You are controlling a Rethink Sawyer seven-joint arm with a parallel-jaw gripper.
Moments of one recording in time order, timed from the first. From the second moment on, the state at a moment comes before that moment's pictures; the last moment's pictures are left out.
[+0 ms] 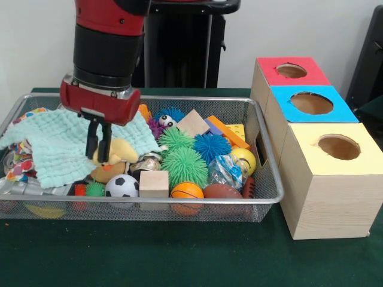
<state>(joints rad) -0.37 -0.55 -0.06 1.42 -0.11 0.42 1.76</state>
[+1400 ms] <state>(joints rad) -0.21 -0.74 -0.11 1.65 -0.09 0.51 1.76</state>
